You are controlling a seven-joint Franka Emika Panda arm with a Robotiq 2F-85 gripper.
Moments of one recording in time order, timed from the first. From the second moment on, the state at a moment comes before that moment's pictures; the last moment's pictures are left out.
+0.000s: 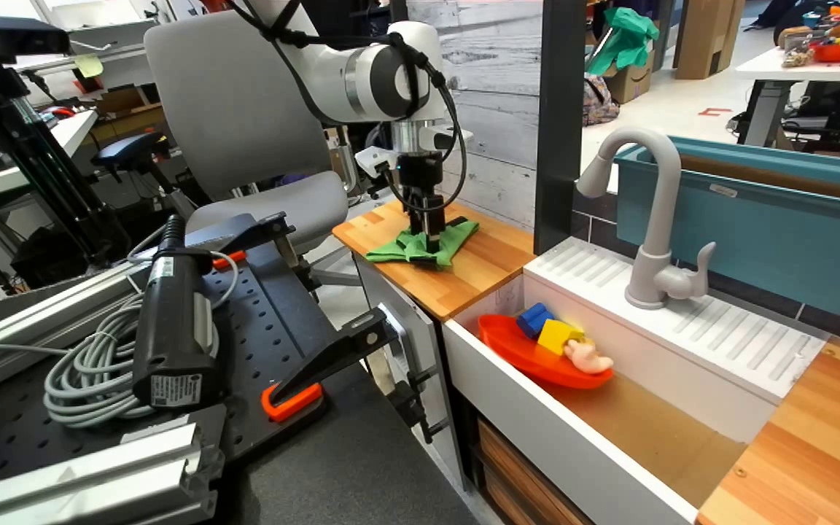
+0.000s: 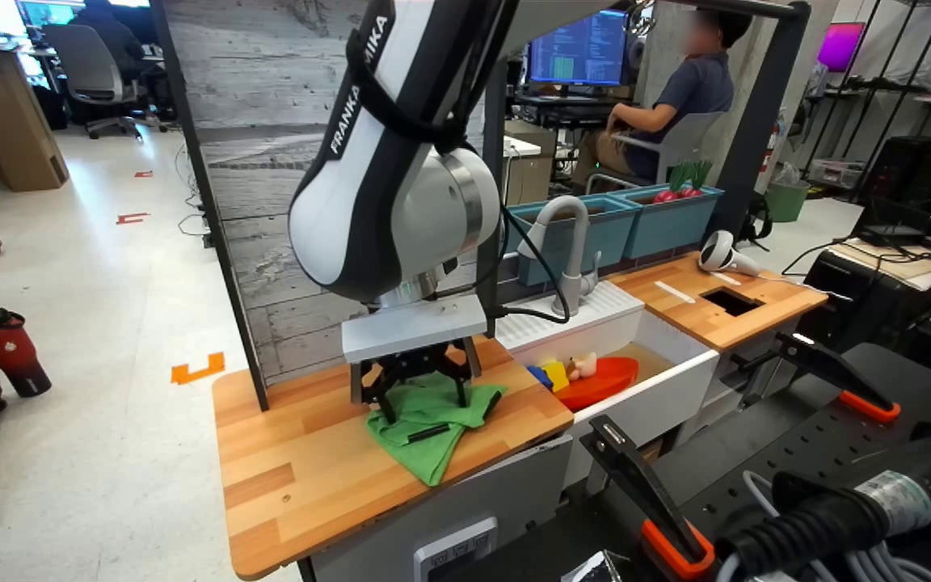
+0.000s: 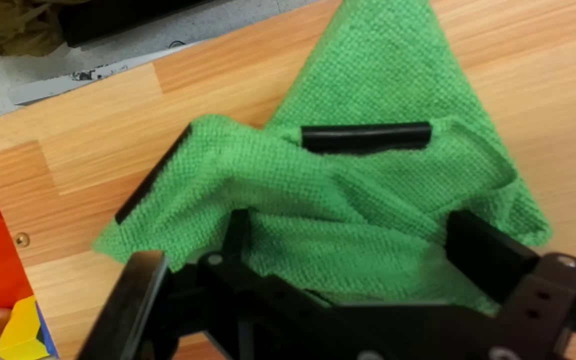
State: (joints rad) arm 0.34 1.12 0.00 -1.51 -0.08 2.42 0.62
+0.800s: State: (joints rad) arm 0.21 1.12 -0.01 -1.51 0.06 2.45 0.49
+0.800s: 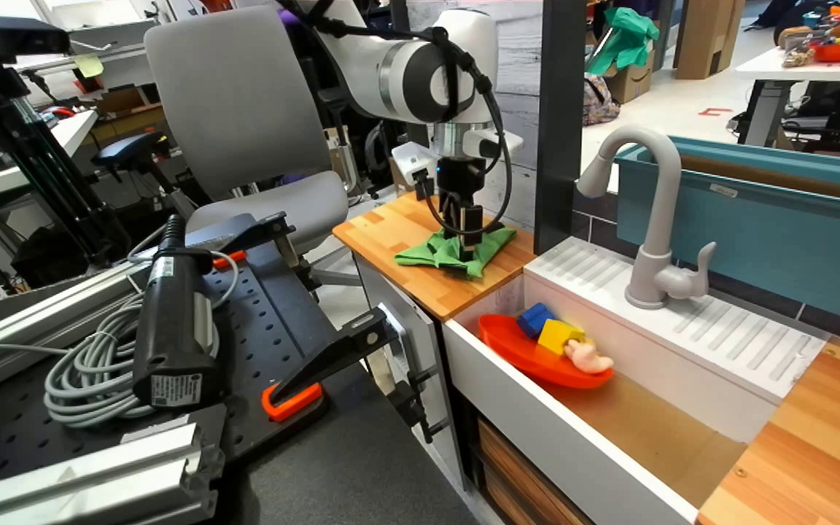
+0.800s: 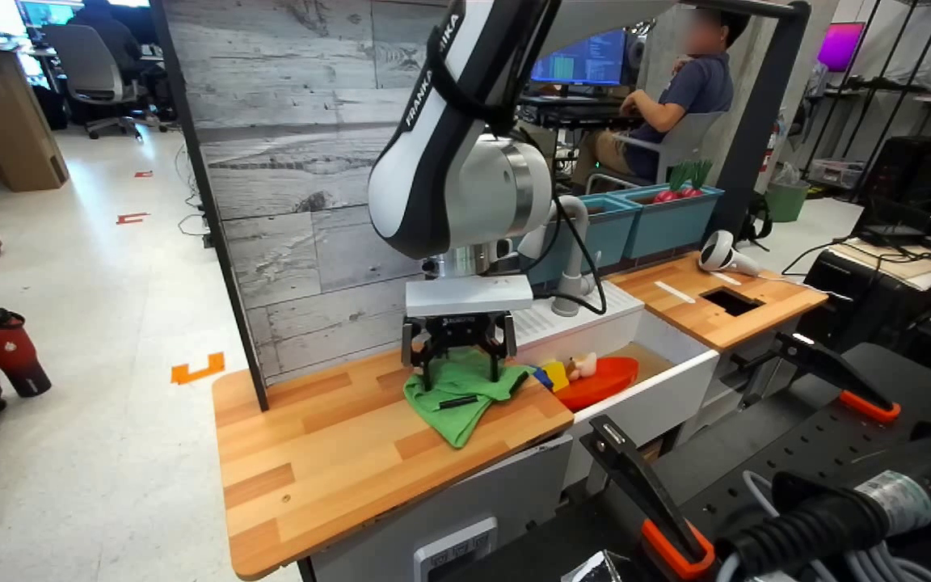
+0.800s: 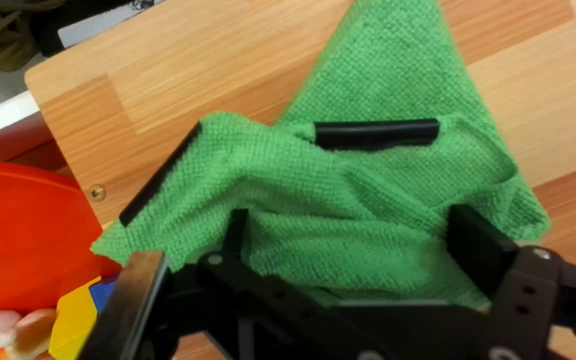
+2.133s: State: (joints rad) arm 0.15 1.02 0.02 -1.73 0.11 2.64 0.34
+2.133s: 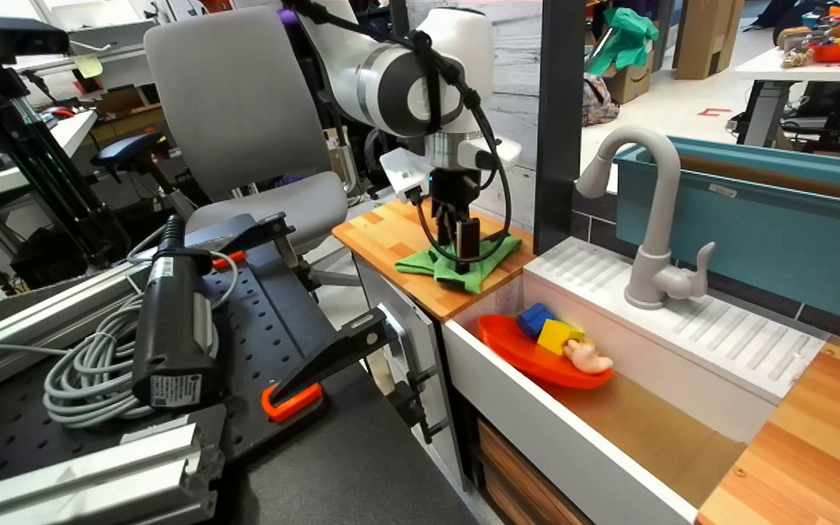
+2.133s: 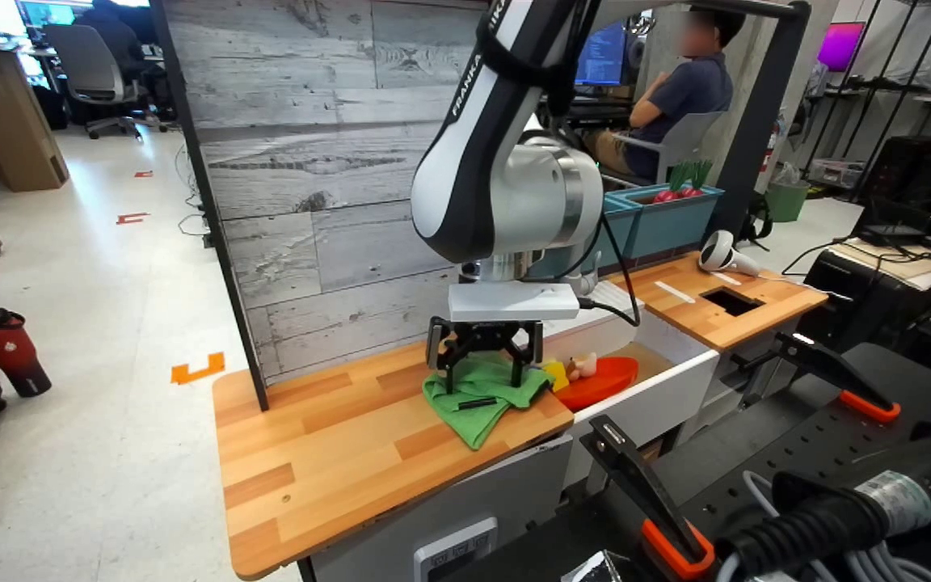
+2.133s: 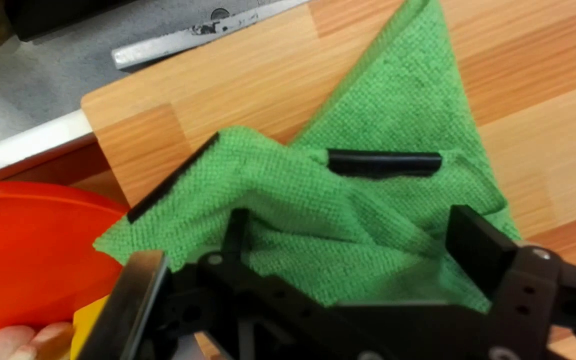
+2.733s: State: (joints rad) arm 0.15 0.78 0.09 -2.02 0.11 2.85 0.34
